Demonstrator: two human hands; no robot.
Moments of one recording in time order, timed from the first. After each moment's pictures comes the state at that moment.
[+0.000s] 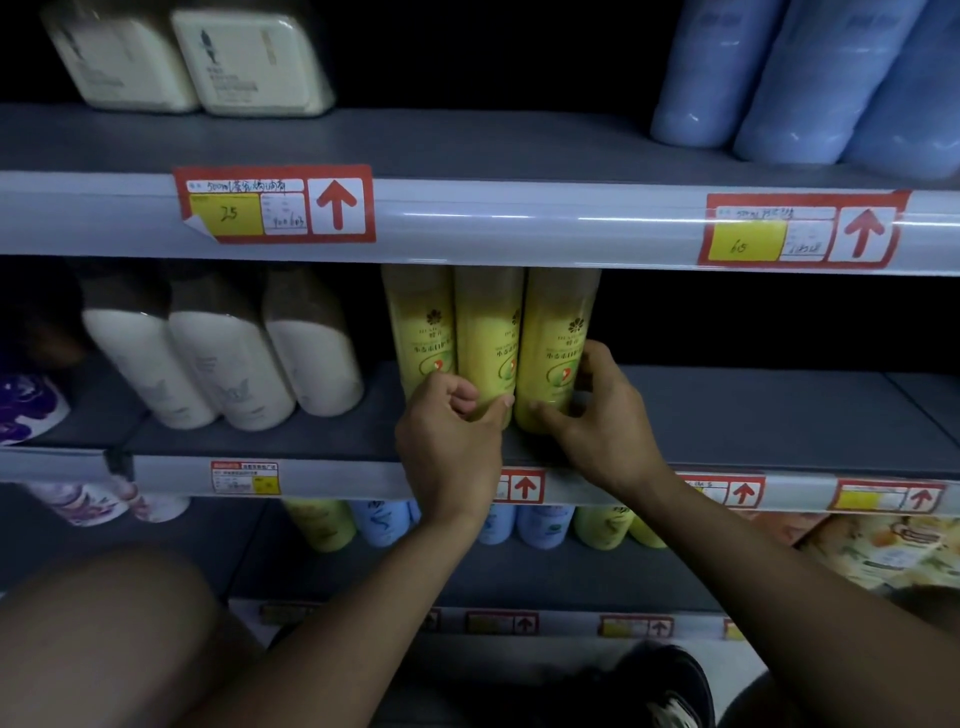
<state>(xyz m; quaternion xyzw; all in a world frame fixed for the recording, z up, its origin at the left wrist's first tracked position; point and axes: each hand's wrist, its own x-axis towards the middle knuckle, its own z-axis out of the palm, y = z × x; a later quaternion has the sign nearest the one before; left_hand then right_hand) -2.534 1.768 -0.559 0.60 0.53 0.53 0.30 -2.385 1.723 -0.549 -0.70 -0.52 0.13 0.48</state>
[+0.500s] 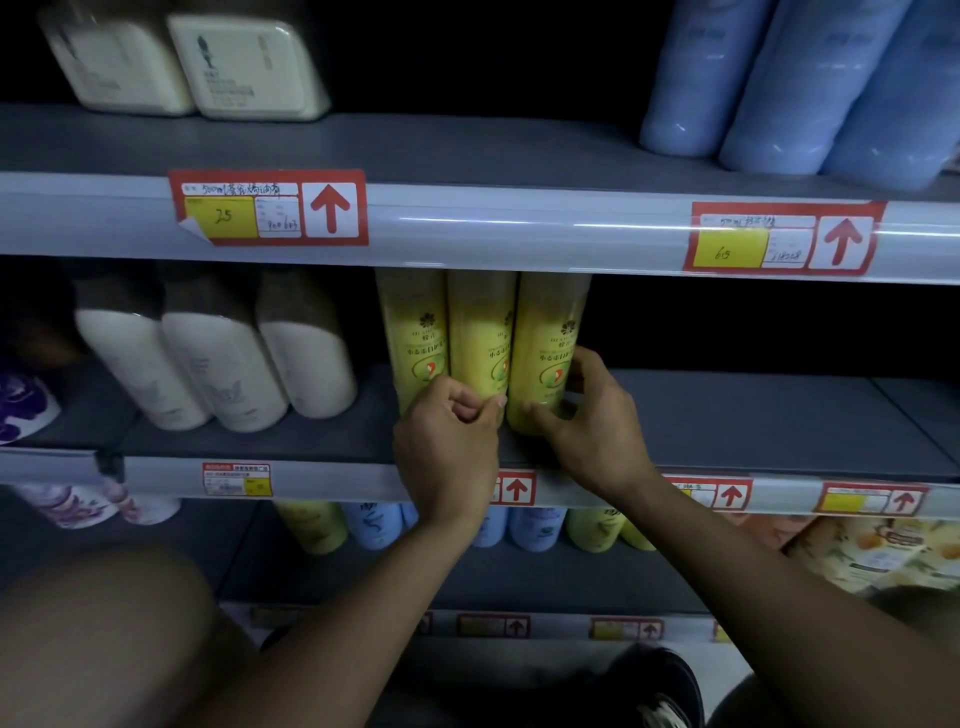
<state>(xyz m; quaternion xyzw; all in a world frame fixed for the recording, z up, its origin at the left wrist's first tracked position) -2.528 1.761 -0.553 0.59 0.54 0.52 0.28 -2.387 1.721 -0.545 -0.71 -0.51 0.13 0.48</state>
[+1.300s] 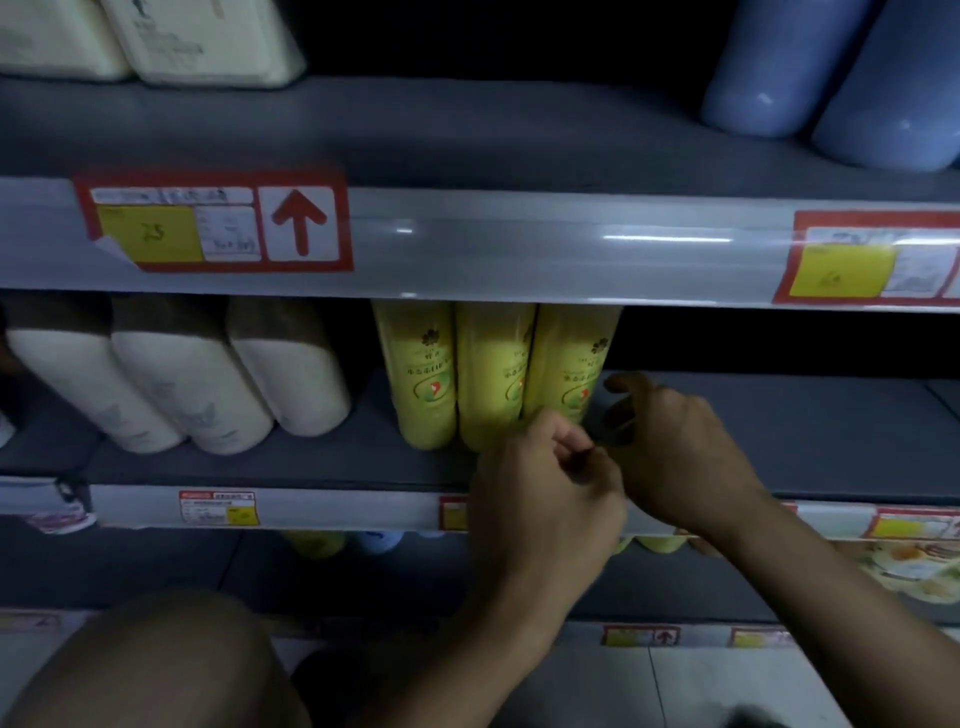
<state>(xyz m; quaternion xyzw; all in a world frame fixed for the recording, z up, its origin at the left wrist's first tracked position) -2.509 1.722 -0.515 0.71 0.48 0.36 0.37 -2.364 1.708 -0.507 -0.82 -0.53 0.10 0.20</state>
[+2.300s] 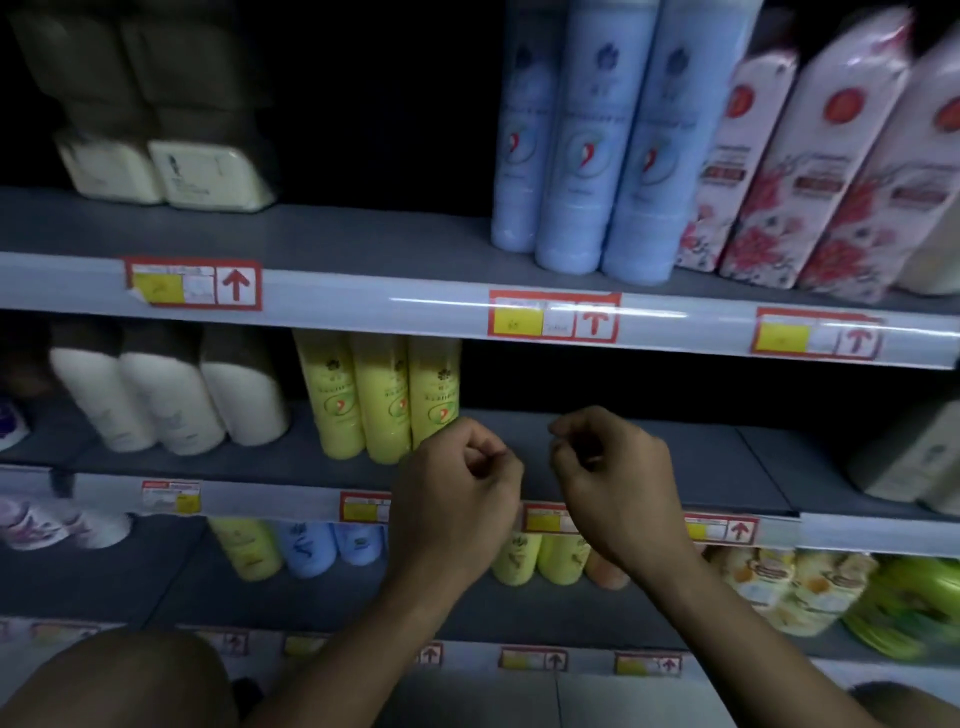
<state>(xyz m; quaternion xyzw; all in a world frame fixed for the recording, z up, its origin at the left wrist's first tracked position) -2.477 1.630 -0.462 0.69 0.45 0.43 0.36 -2.324 1.582 -0.462 -0.73 -0.53 0.01 0.44</state>
